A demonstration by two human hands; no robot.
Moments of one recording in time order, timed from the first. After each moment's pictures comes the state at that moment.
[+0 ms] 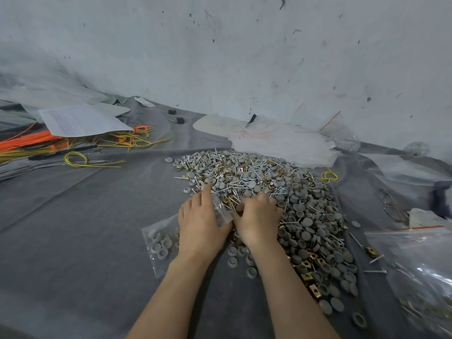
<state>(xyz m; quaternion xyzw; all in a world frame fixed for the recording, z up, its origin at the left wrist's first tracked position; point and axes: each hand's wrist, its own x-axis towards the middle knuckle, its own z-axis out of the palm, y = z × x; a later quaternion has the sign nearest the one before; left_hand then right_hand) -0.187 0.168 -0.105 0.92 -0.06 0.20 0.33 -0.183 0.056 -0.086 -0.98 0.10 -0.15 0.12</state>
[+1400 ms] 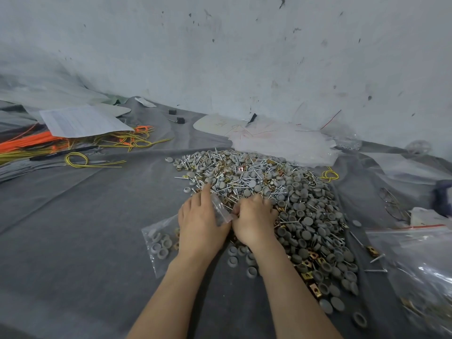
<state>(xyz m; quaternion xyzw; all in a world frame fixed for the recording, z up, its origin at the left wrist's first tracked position) -0.188 0.168 -0.104 0.92 -0.06 0.20 0.33 -0.184 0.061 -0.082 -0.98 0.08 -0.08 0.15</state>
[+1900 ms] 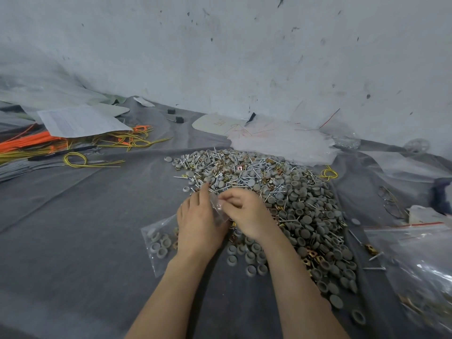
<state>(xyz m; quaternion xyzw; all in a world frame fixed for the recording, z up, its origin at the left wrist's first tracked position) -0.188 0.170 -0.106 0.92 -0.07 0.19 0.33 -0.189 0.055 -0.069 -0.86 -0.10 -0.05 0.50</state>
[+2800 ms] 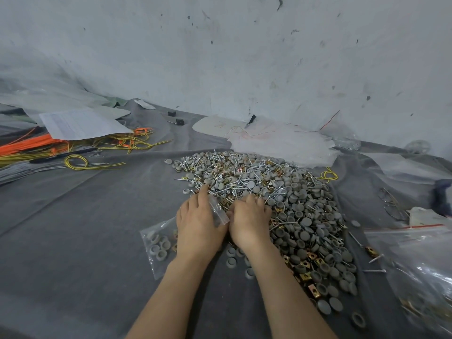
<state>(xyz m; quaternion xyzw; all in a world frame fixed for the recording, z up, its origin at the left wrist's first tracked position) -0.189 0.168 -0.102 0.92 -0.05 0.19 0.33 -0.181 0.065 -0.087 -0.99 0.05 -0.10 0.12</state>
